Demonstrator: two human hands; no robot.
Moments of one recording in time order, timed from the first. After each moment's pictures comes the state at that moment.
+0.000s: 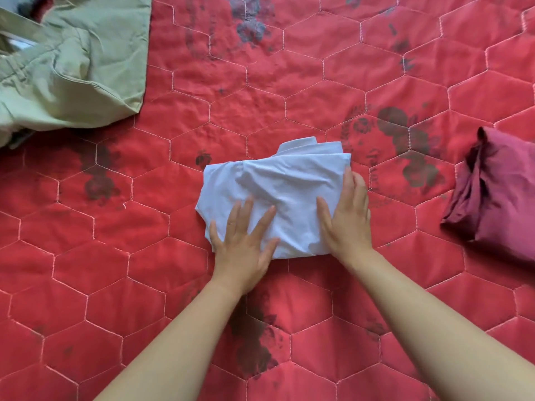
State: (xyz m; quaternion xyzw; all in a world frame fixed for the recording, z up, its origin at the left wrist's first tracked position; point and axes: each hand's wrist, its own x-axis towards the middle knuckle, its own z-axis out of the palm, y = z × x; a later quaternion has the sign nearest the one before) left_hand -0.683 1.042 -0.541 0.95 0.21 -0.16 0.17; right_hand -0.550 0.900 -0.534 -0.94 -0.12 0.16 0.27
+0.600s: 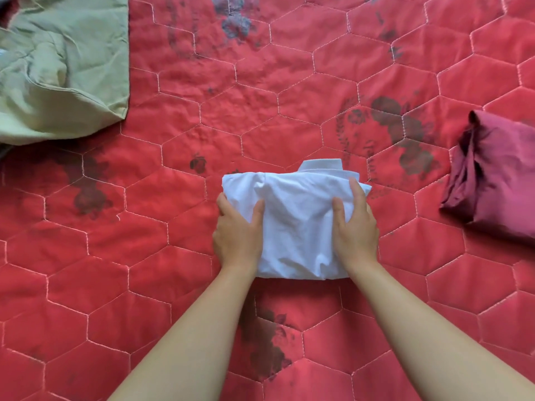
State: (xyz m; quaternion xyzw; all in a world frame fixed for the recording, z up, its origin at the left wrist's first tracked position) left_hand -0.644 1.055 -0.534 0.82 0.49 -0.04 0.29; right_hand -0.573 0.887 -0.550 -0.93 0.06 0.16 0.34
